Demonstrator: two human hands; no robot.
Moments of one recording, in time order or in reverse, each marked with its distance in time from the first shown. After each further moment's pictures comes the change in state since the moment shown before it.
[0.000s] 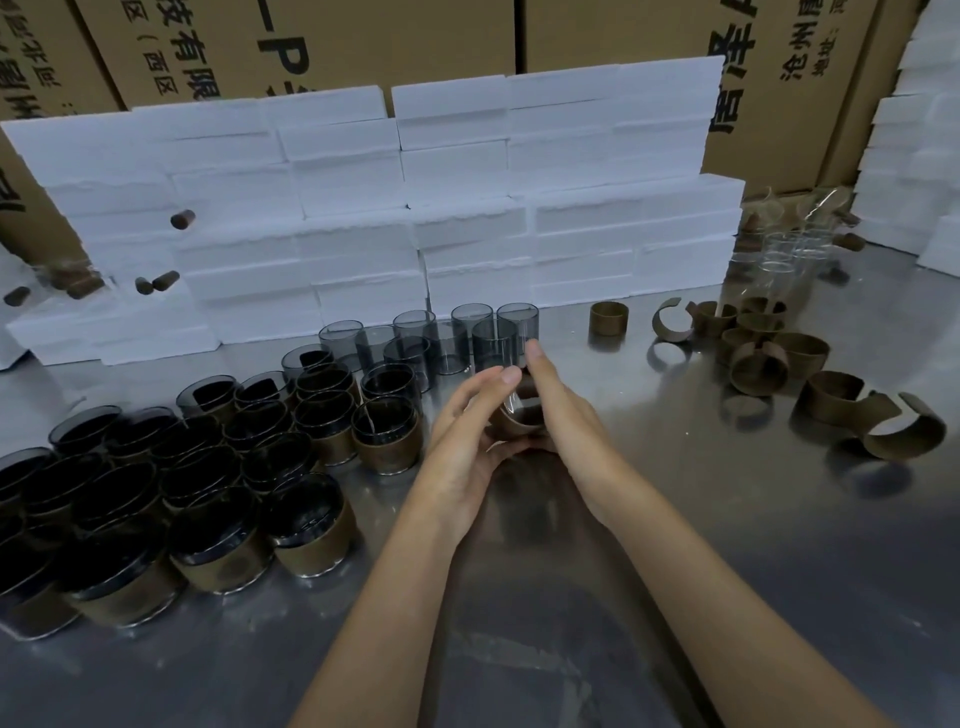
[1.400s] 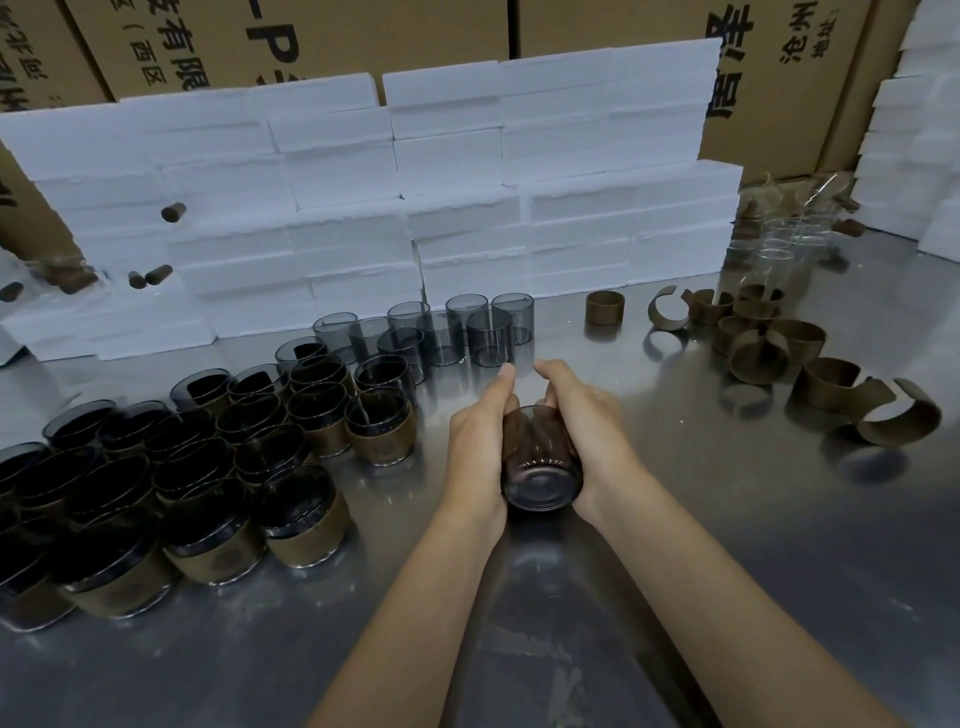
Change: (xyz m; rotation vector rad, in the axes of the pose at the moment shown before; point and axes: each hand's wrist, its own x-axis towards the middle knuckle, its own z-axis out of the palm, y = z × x) left_hand -0.007 -0.015 0.027 0.018 0.189 -0.042; right_hand -0.015 -0.007 -0.002 0.426 0.192 0.119
